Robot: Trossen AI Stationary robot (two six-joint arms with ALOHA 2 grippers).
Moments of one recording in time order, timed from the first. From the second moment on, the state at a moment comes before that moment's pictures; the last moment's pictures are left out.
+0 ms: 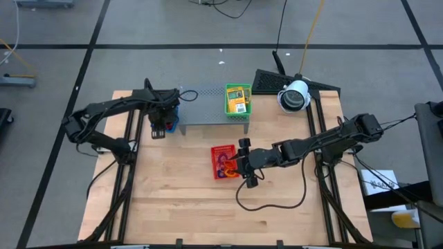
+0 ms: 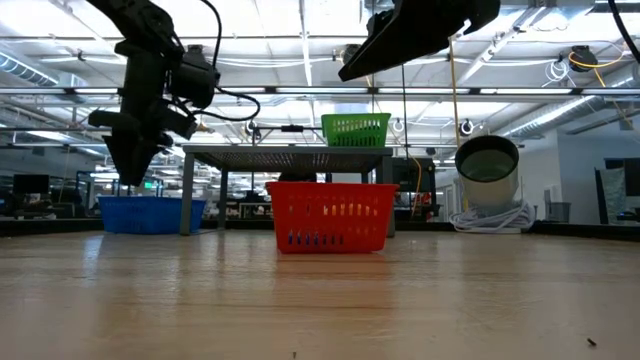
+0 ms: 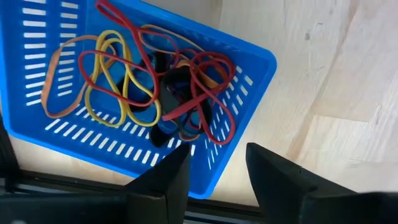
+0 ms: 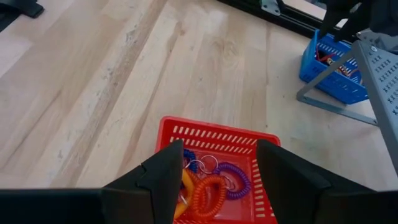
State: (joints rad) left arm 0.66 1.39 0.94 -1.16 -0.08 0.52; right arm 0.25 1.51 1.05 -0.15 0.21 -0.17
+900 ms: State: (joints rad) left arm 0.73 1.39 0.83 -1.07 -0.03 0.59; right arm 0.25 1.51 1.04 -0.17 0.20 -0.17
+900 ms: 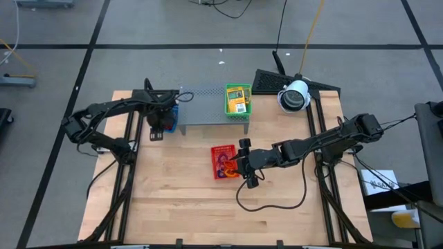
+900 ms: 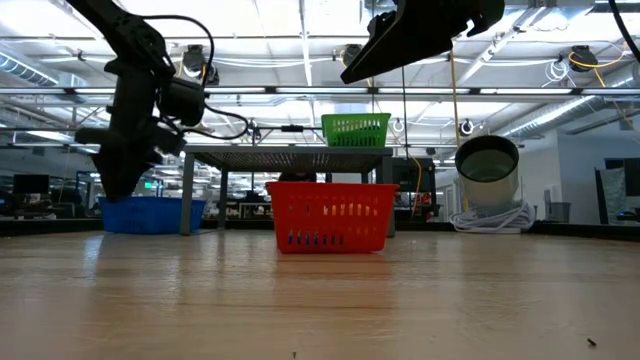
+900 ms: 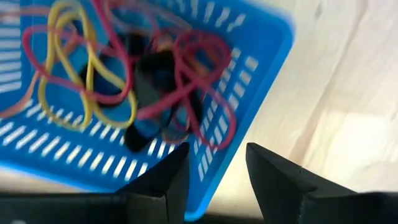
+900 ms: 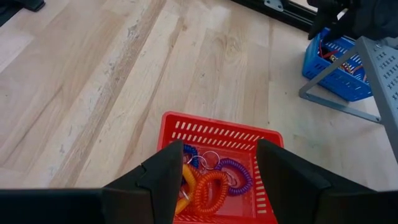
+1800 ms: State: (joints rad) left arm 0.73 1.39 0.72 -0.93 -0.02 0.56; right arm 0.25 1.51 1.04 -0.16 0.21 -0.17
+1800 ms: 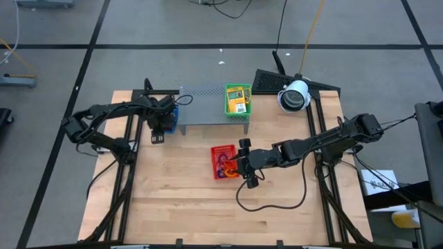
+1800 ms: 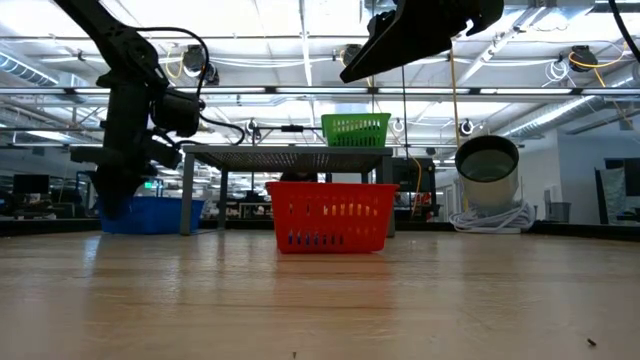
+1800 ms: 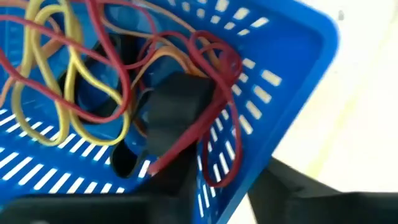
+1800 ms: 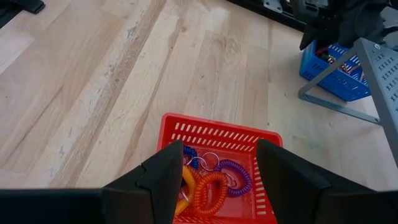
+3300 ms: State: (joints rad) left arm 0.42 1.29 1.39 -1.43 -0.13 0.29; right arm 0.25 1.51 1.04 -0.16 0.30 -0.17
